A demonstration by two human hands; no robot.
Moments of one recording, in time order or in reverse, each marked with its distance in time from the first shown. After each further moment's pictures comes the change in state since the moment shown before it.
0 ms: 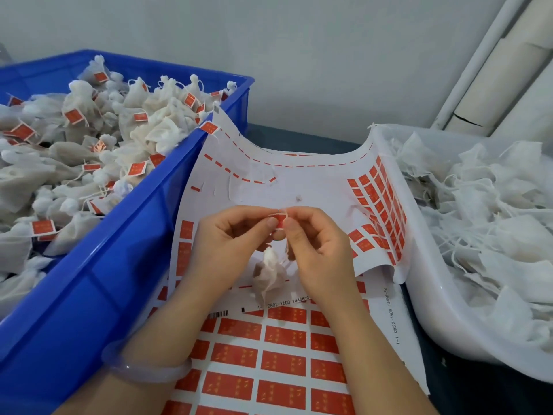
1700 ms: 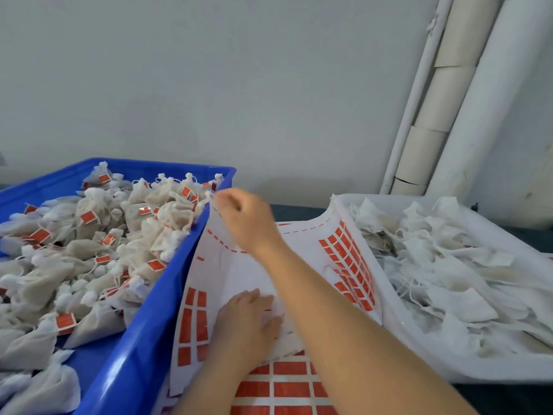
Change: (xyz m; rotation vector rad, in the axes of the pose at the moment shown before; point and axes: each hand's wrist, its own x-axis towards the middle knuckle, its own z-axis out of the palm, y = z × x) left_hand -0.005 -0.008 -0.001 0.934 -0.330 -0.191; right_hand 0.112 -0.075 0.062 -0.287 -0.110 -0.019
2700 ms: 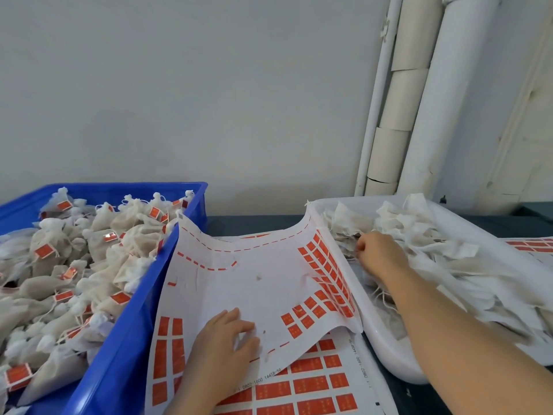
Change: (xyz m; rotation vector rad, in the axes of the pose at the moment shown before) left_hand 0.009 -0.004 0.005 -0.069 -0.062 -0.044; right_hand -0.050 0.147 -0.186 -0.916 0.216 0.579
